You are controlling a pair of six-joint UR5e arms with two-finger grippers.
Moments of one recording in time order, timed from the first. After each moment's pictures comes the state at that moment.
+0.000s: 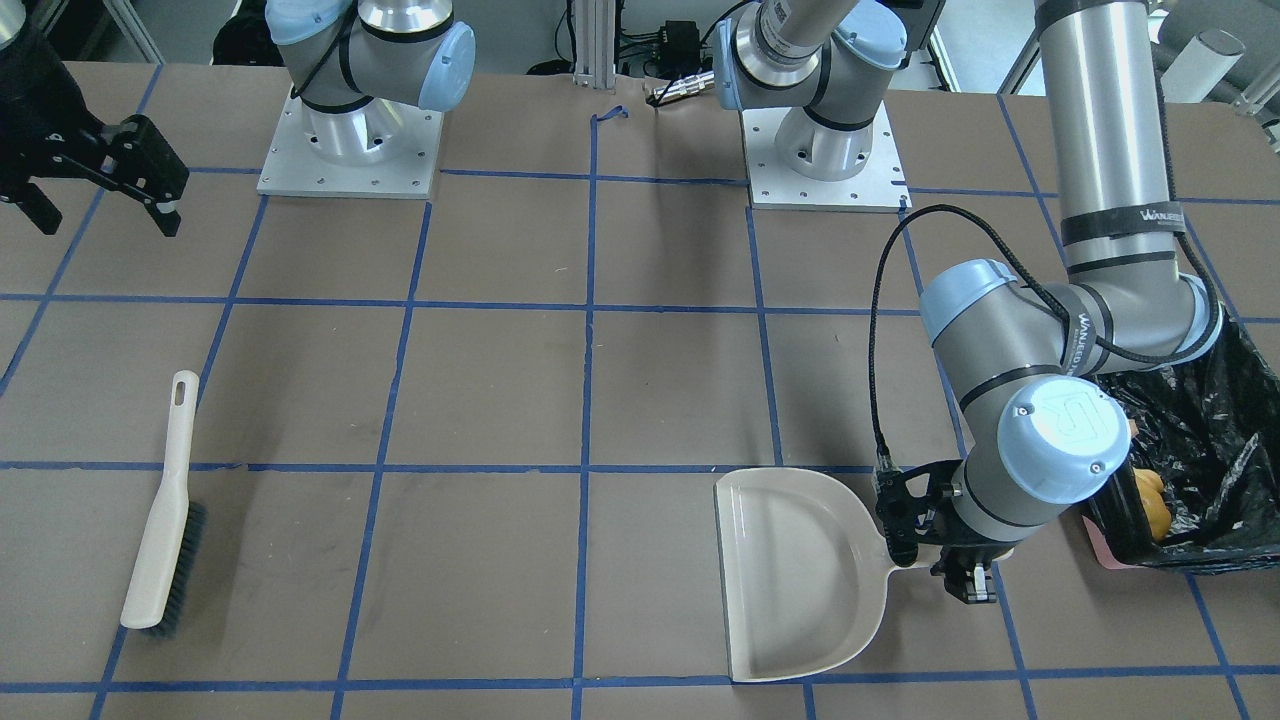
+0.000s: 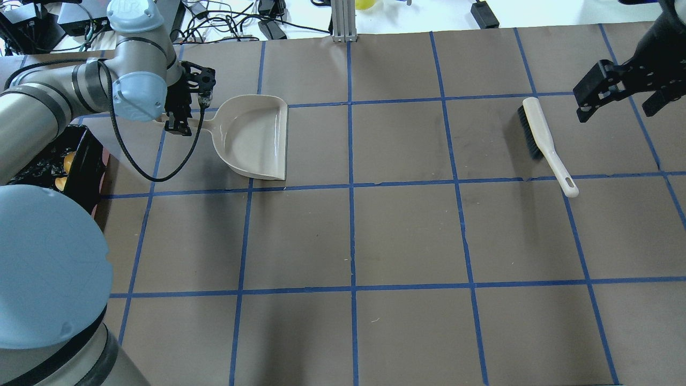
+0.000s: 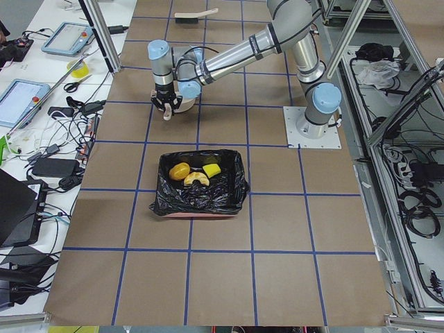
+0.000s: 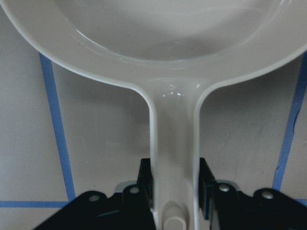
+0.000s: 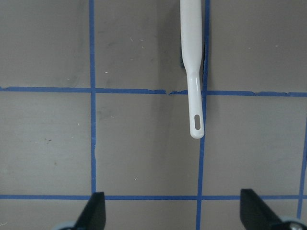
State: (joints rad) left arm -1.44 -2.11 -1.51 -1.06 1.72 1.69; right arm 1.32 -1.67 1.62 -1.59 -1.59 -0.30
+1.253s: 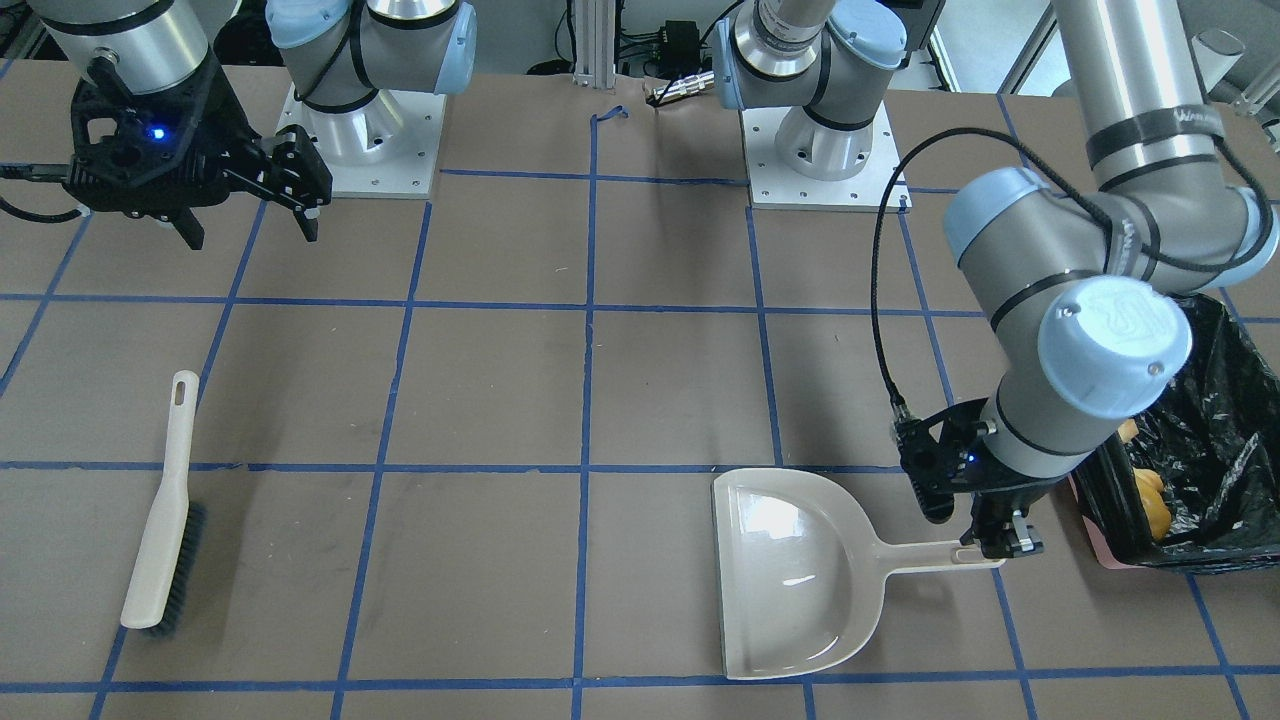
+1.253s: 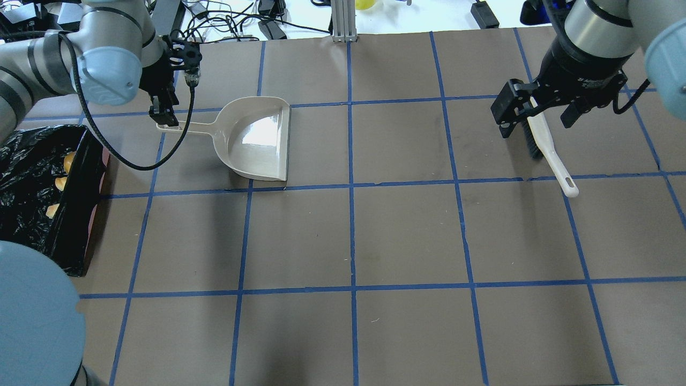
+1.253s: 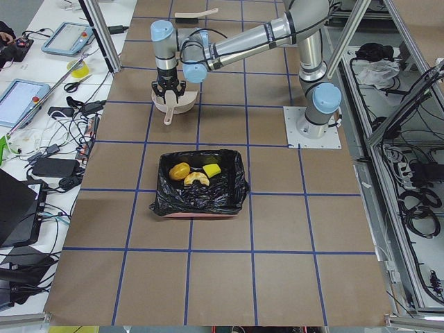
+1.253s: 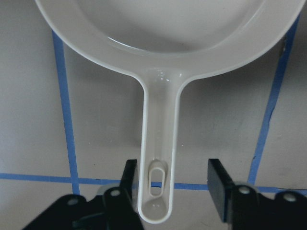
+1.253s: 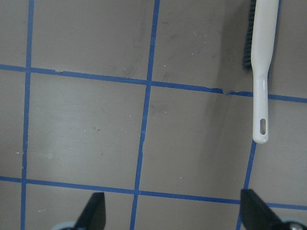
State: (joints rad) left arm -1.44 -1.94 -1.50 -1.20 1.71 1.52; right arm 1.50 -1.64 1.63 -1.59 -1.58 -0.19
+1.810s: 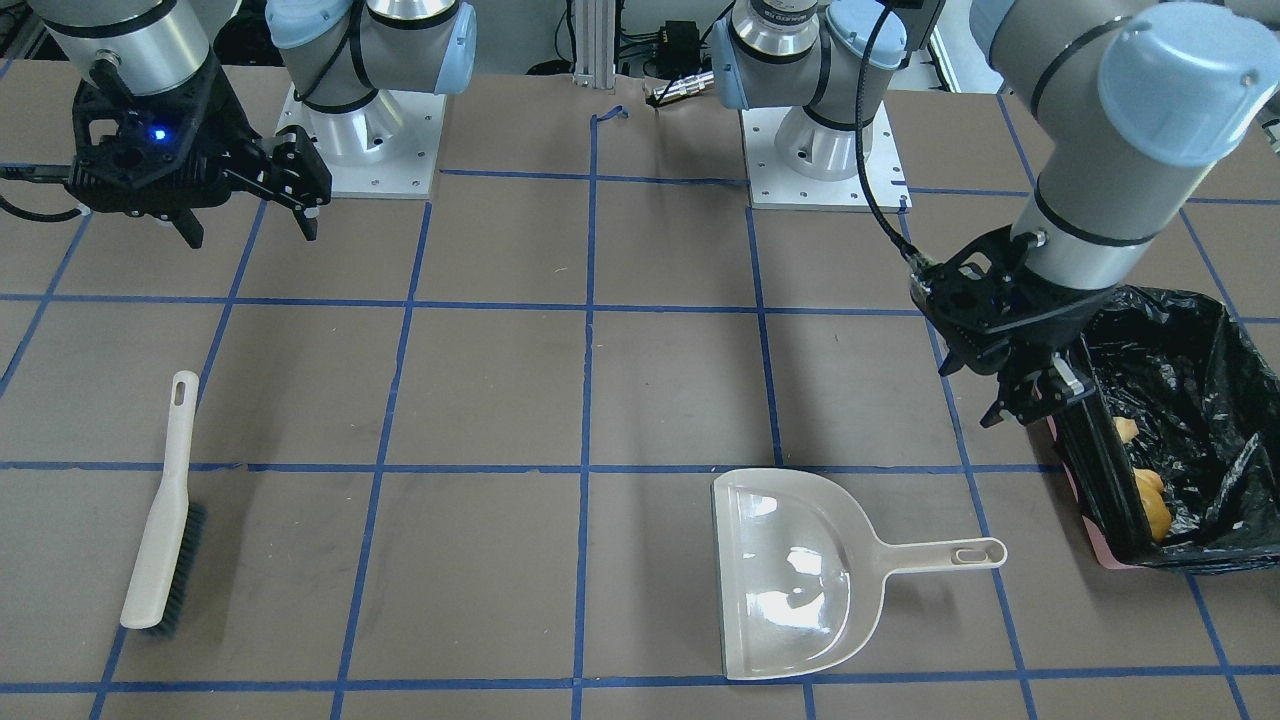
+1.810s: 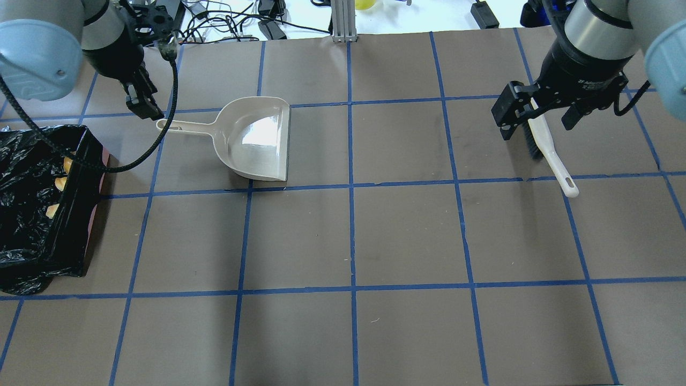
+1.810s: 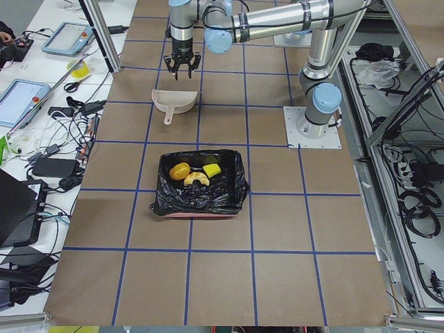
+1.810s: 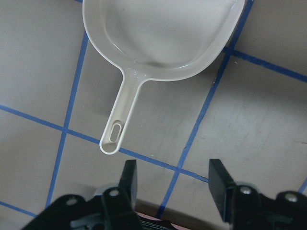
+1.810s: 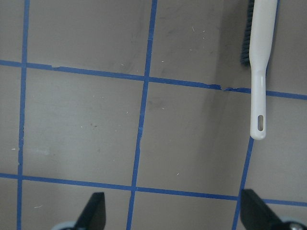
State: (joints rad) left arm -1.45 -1.69 -1.57 -1.34 1.65 1.29; right arm 1.50 -1.64 1.64 -1.58 -1.60 -0.20
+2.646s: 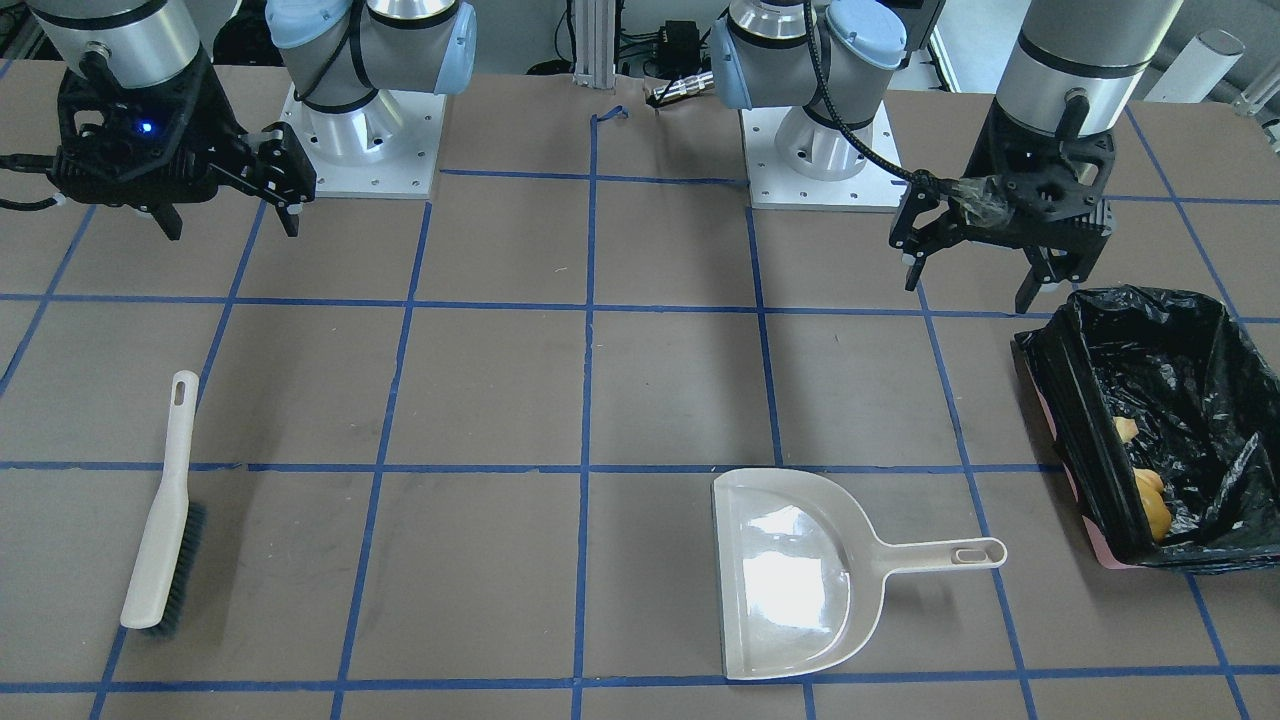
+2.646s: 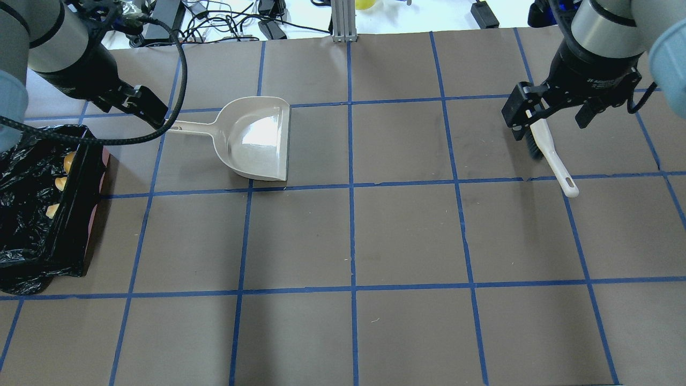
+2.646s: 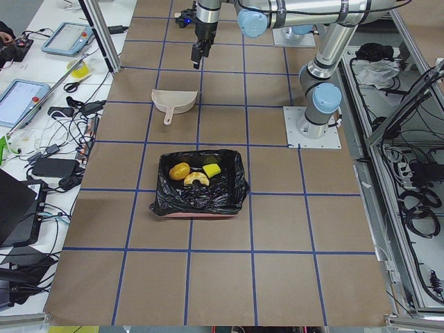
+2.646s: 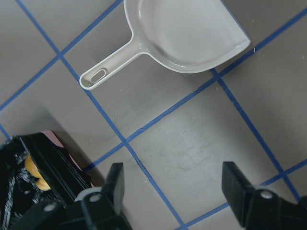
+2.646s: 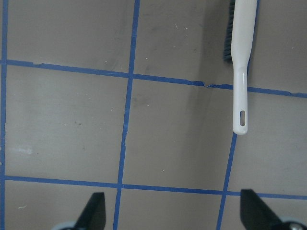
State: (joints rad) left arm -1.45 -1.51 -1.66 -1.37 1.60 0.39; right arm 1.50 -1.65 1.63 -1.57 -1.64 -0.19
